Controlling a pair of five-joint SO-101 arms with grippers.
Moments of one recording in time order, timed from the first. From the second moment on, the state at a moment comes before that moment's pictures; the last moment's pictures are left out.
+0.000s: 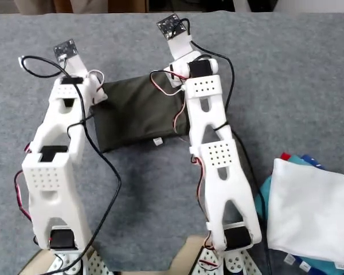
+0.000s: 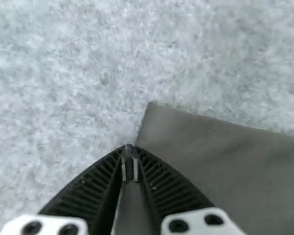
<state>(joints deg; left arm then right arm) -6.2 37.3 -14.9 48.8 13.6 -14.4 79.3 -92.9 75.8 10.0</state>
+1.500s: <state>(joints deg) -6.2 41.1 -24.2 57.4 13.6 -7.7 20.4 -47.6 101.5 10.4</state>
